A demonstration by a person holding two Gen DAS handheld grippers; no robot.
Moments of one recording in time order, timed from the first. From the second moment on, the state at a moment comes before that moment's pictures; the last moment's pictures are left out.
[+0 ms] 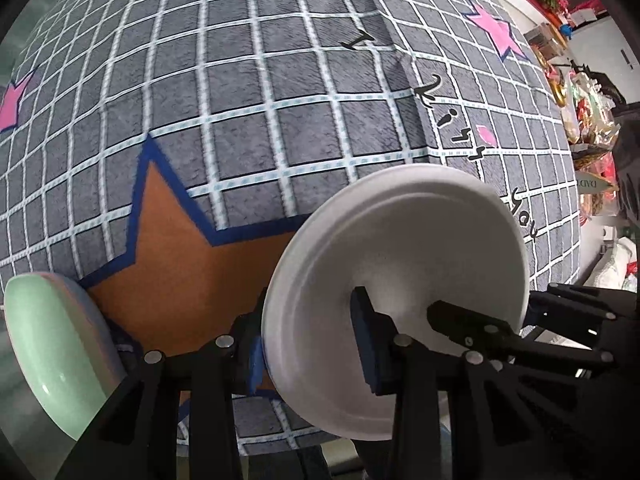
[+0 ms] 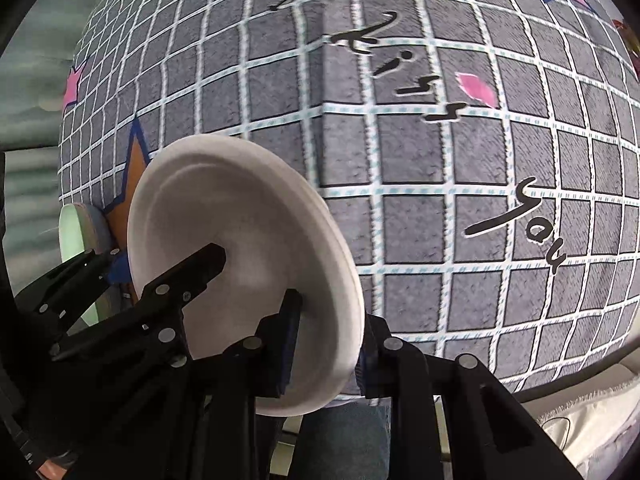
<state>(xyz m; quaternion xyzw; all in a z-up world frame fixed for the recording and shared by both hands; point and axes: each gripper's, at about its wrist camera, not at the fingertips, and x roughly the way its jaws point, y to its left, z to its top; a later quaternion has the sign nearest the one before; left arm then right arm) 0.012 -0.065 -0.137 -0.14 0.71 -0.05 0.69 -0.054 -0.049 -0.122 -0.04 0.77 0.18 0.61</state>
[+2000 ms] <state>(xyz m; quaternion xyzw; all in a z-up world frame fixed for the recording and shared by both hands) -0.128 0.154 -0.077 -0.14 0.66 0.13 0.73 -0.150 0.313 -0.101 -0.20 0.68 0.29 0.65</state>
